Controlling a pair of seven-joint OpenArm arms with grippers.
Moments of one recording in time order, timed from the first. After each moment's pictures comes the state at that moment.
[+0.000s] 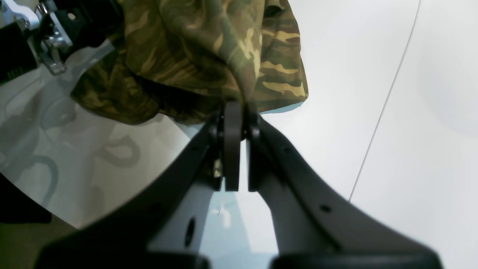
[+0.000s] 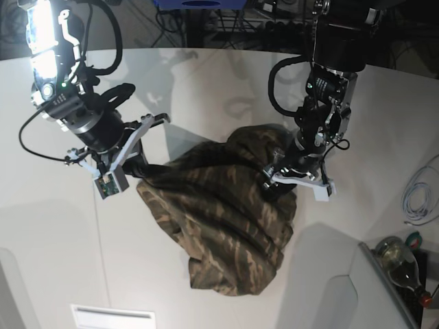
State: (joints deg) left arm -5.7 -8.5 3.2 58.2 -49.0 -6.9 13.2; right arm -13.8 10.0 -8.8 112.8 13.9 10.1 -44.9
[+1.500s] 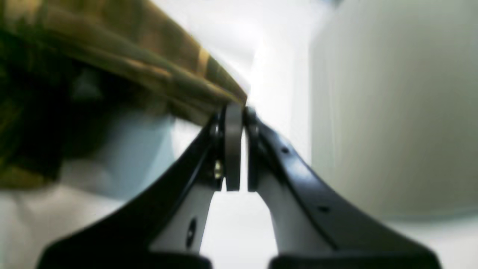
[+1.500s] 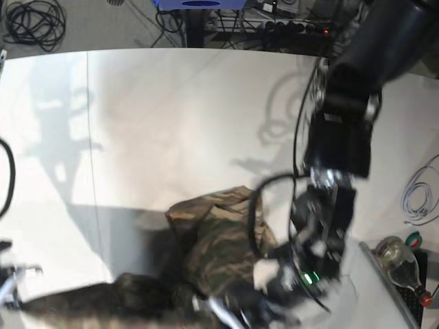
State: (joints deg) left arm -32.3 -4.0 15.1 80.9 -19.1 -8.3 38.7; right arm 20.5 28.3 7.1 92.8 15.4 17.9 -46.1
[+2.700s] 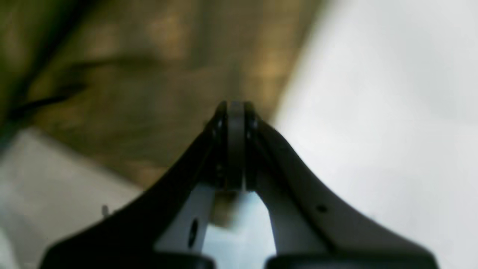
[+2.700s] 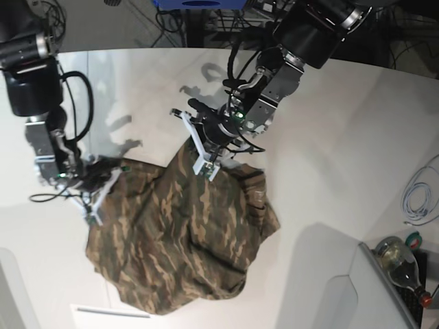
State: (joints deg) left arm -5.7 -5.2 34.4 64.5 -18.1 -3.0 25.5; right arm 17.6 13.6 -11.3 48.5 14.1 16.5 -29.9
